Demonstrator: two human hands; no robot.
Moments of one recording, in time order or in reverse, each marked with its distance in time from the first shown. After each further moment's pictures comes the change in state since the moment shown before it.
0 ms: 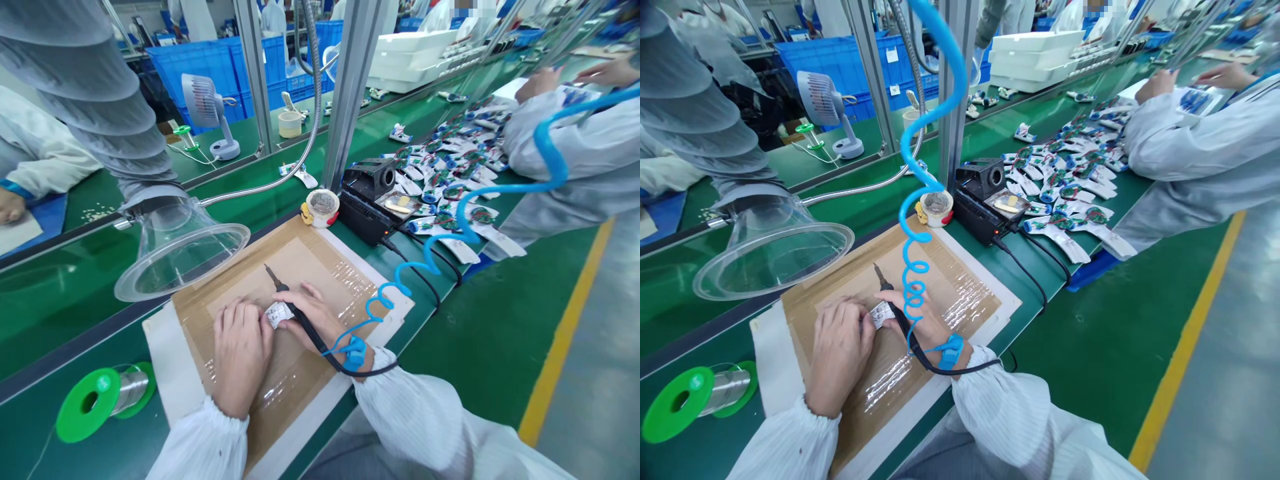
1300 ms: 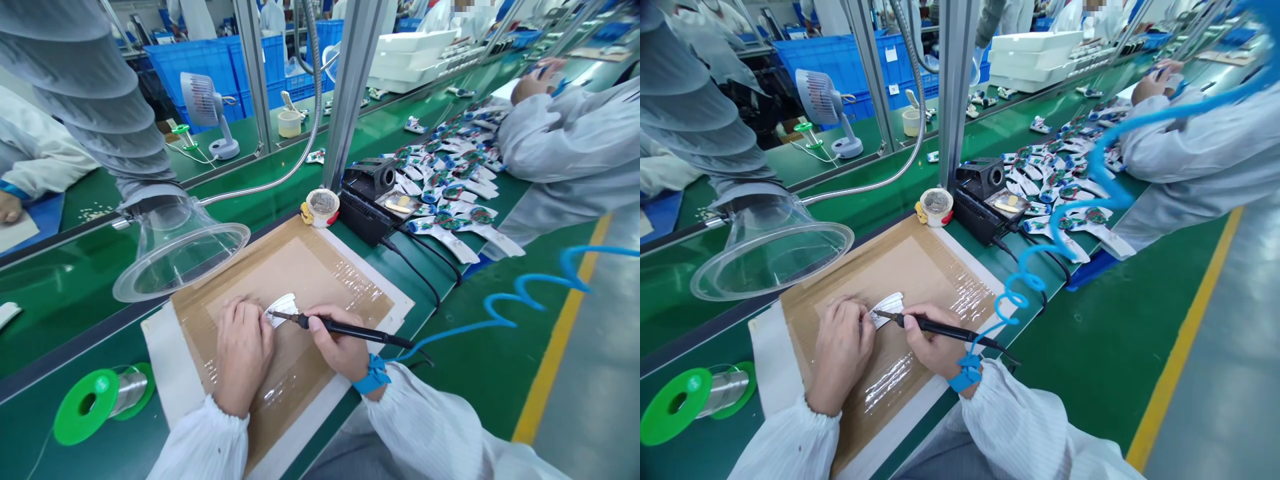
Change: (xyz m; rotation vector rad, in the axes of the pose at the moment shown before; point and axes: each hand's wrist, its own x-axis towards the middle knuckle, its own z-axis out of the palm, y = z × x) left_hand 0.001 -0.002 0.004 -0.126 -0.015 -0.022; right_hand -0.018 -0.041 -0.022 0.093 0.431 0.212
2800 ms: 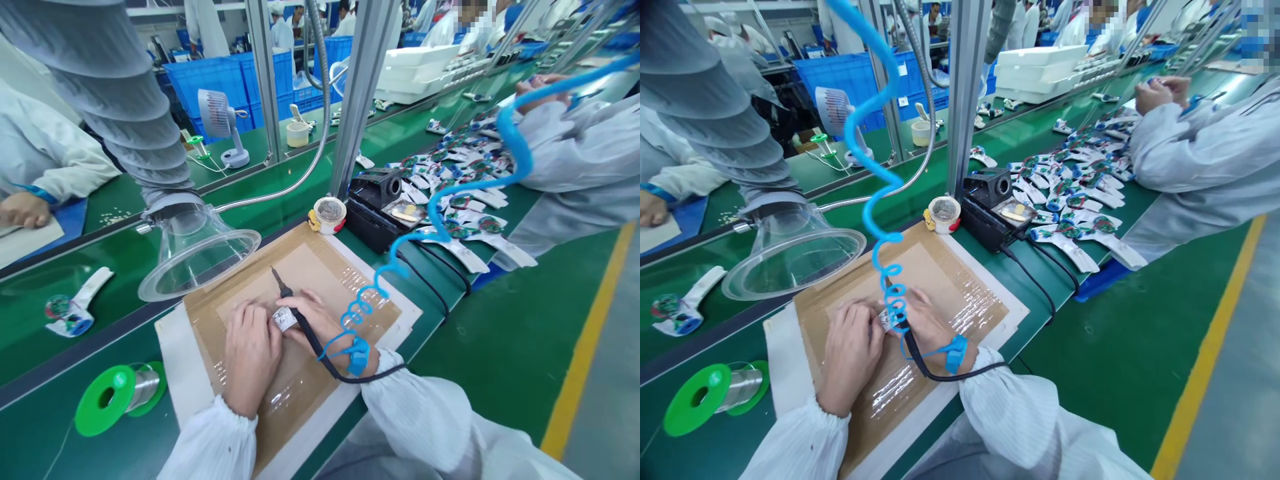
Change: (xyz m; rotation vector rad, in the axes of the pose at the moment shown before) left_hand 0.001 0.003 0.000 0.037 -0.009 -0.028; right_hand 0.022 0.047 0.035 -0.069 -0.463 -0.333
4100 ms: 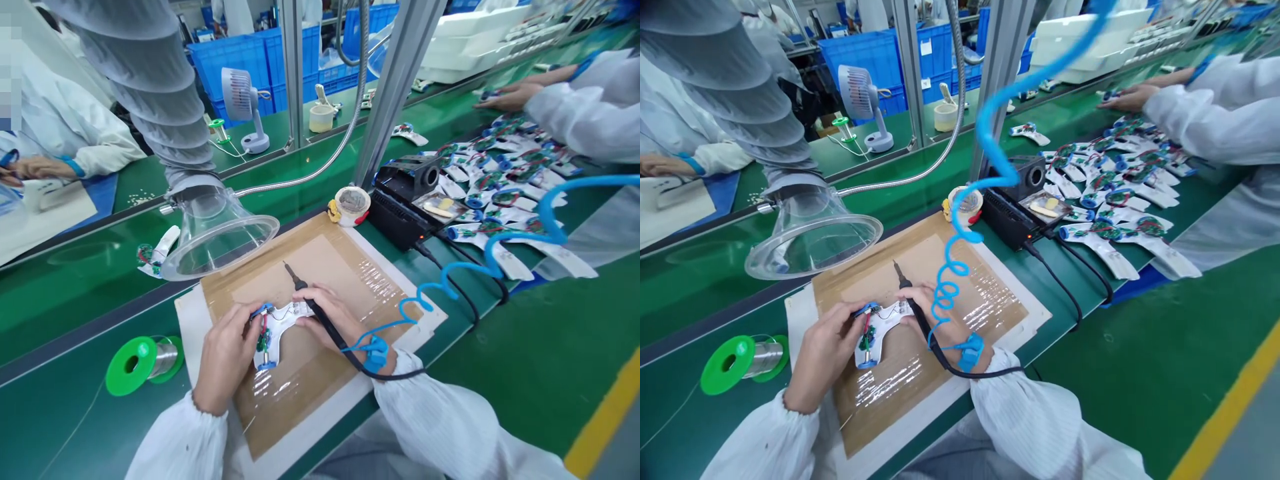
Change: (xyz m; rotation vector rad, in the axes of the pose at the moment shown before) left_hand -0.022 -0.051 -0.029 -0.305 -0.108 -0.125; right_hand -0.005 0.000 0.000 0.053 -0.002 0.109
